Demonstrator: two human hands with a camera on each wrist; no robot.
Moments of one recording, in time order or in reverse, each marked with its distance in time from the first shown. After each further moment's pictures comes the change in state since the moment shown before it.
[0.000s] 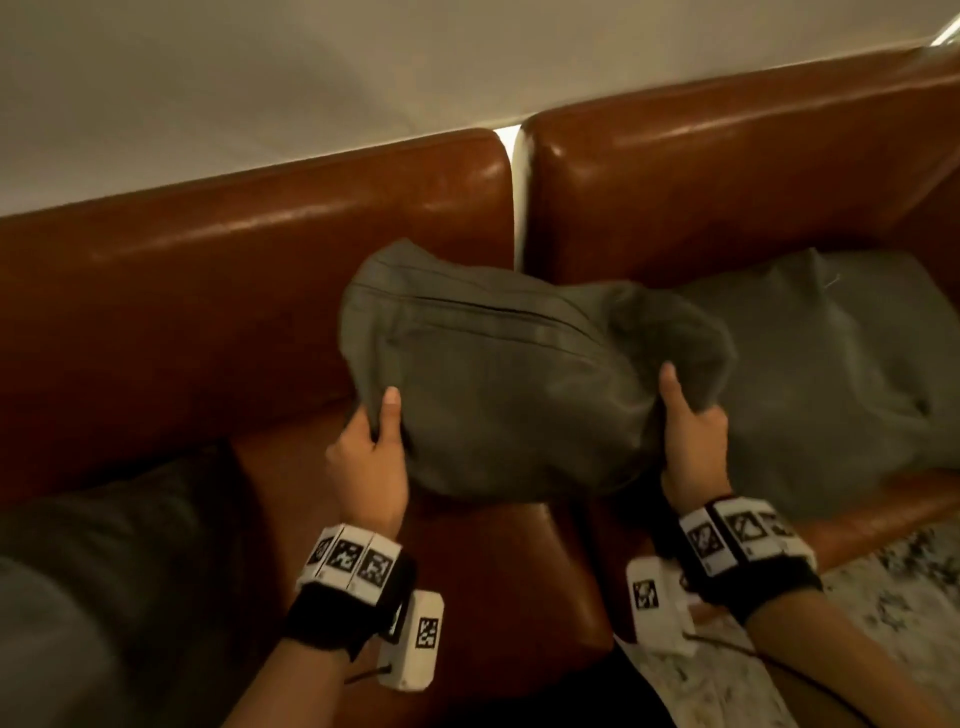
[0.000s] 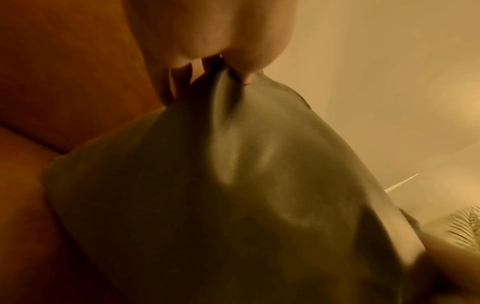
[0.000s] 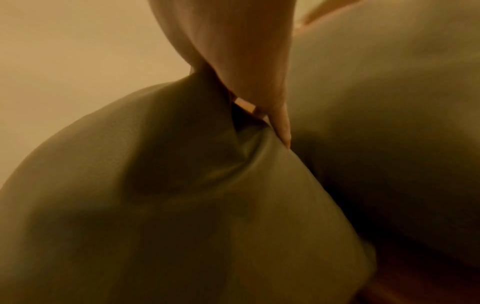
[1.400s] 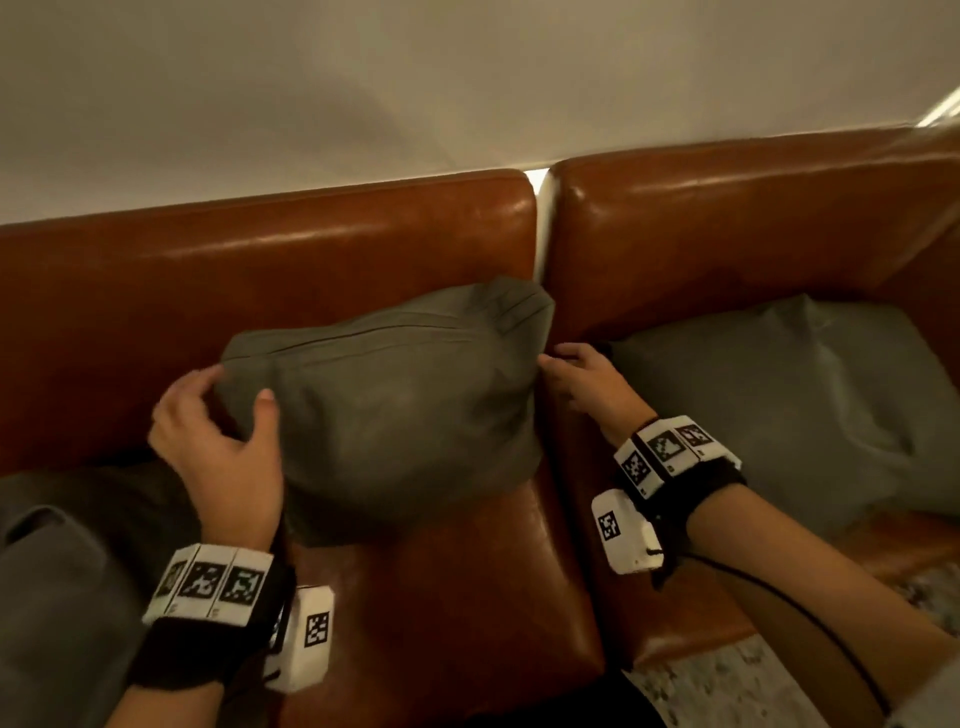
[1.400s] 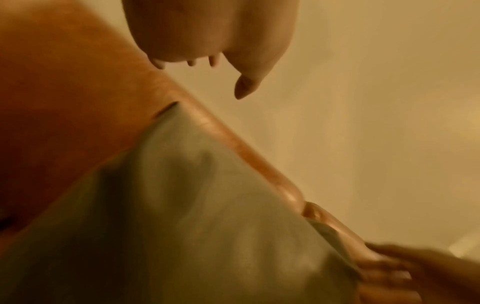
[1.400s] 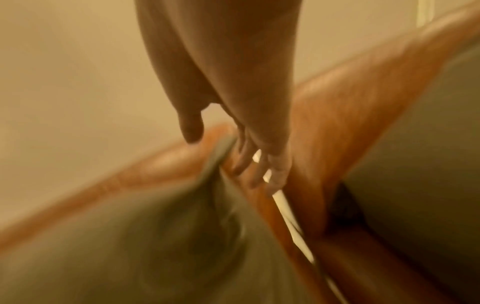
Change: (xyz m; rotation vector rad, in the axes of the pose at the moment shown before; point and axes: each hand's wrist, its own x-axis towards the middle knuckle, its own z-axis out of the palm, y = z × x) left_hand 0.015 -0.024 -0.120 -0.066 0.371 0.216; right_hand -0.017 -0.039 0.088 -0.587 -0.621 0.054
